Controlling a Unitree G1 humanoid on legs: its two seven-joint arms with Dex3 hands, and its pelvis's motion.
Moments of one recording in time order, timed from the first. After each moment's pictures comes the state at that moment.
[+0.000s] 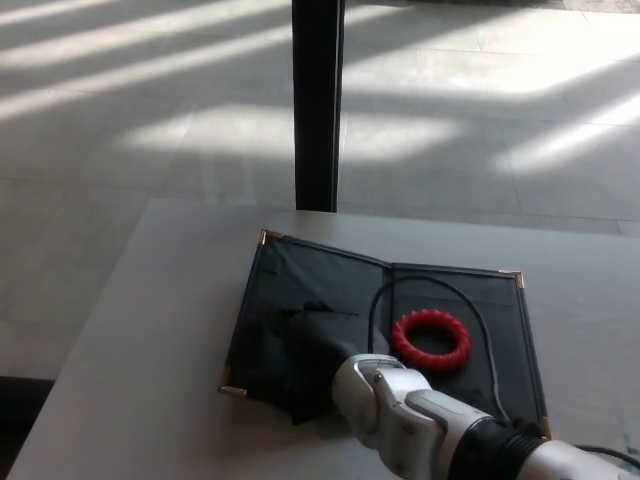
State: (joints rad) left_arm -0.19 0.47 0.57 1.07 -0.45 0.04 -0.12; right_arm -0.94 -0.07 1.05 0.82 -0.15 0.30 -0.17
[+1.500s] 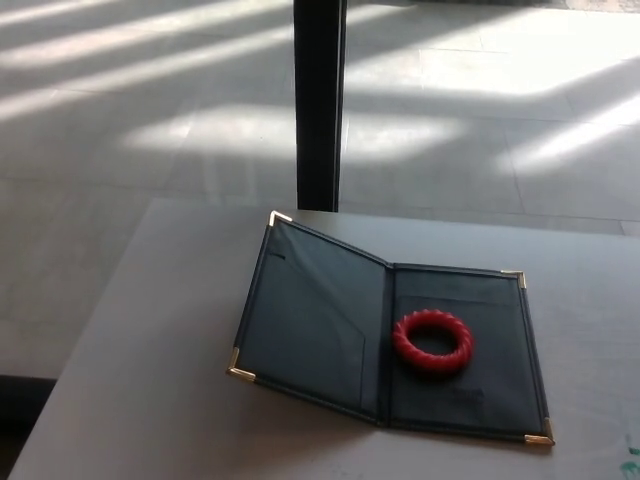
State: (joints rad) left_arm -0.15 0.46 0.57 1.07 -0.45 0.04 -0.12; right_arm -0.28 -0.56 -0.26 0.20 0.15 0.39 0.04
